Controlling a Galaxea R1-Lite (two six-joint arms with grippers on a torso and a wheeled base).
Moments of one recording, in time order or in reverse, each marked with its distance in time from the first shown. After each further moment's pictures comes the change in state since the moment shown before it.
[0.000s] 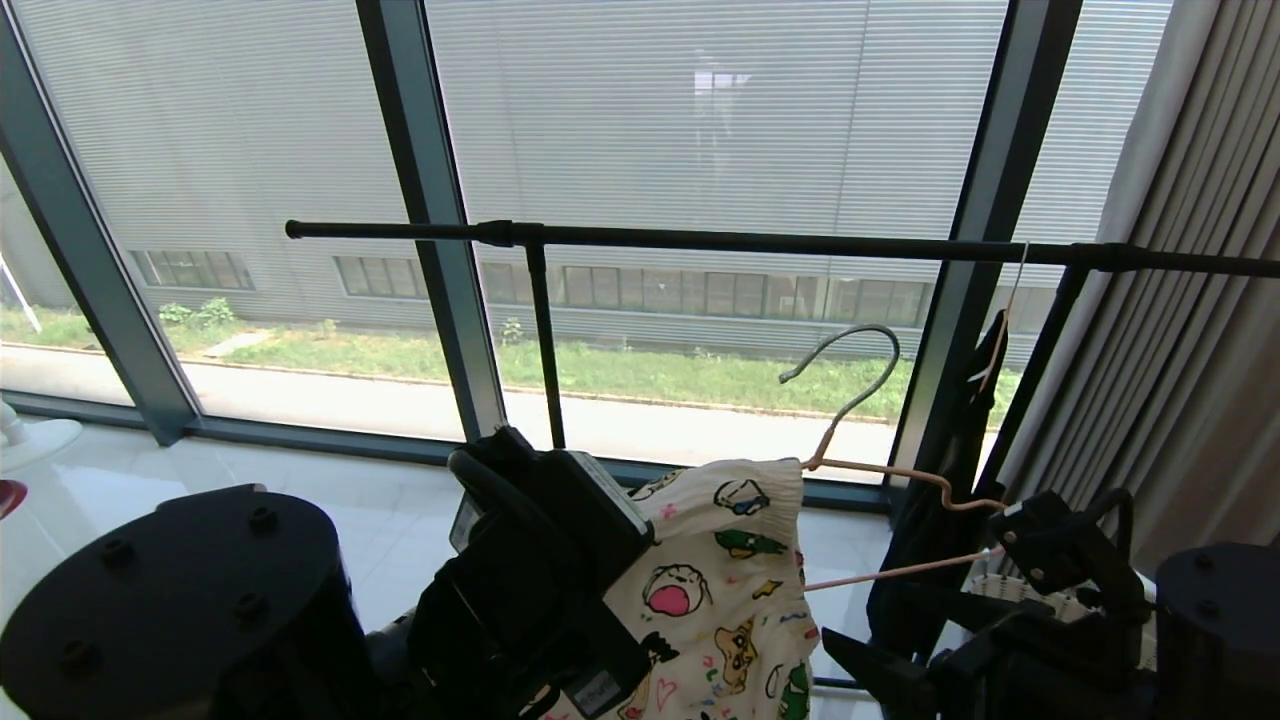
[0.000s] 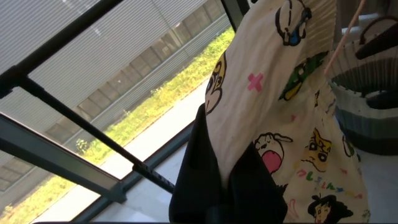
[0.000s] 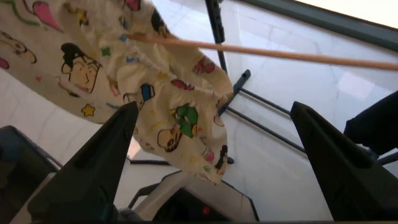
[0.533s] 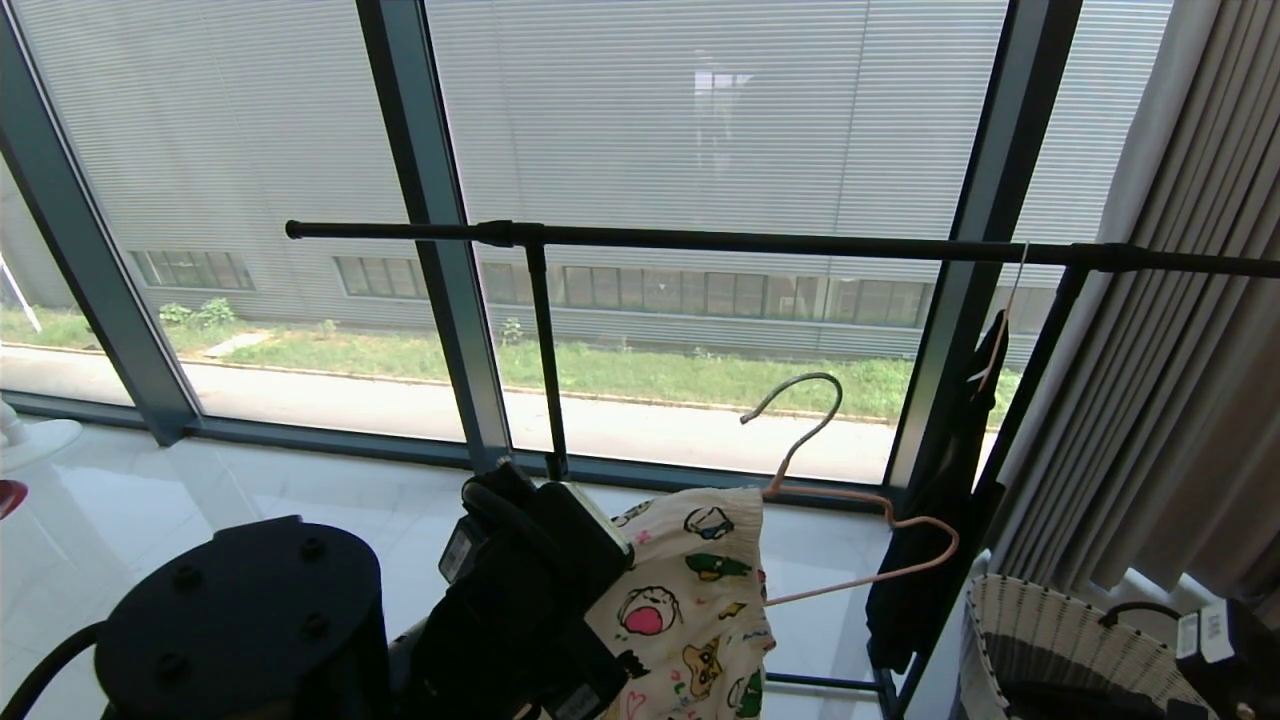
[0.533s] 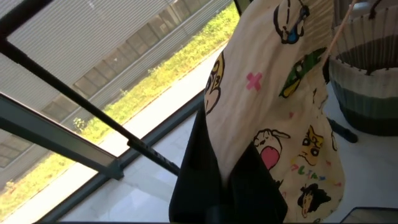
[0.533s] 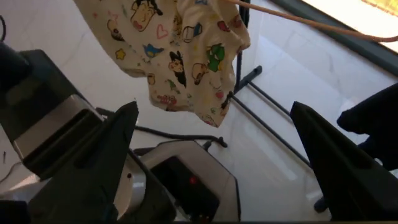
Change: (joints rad) left arm 0.040 0.018 0.062 0.000 0.005 -0.028; right arm 0.149 -0.391 0.101 0.318 0.023 -0.064
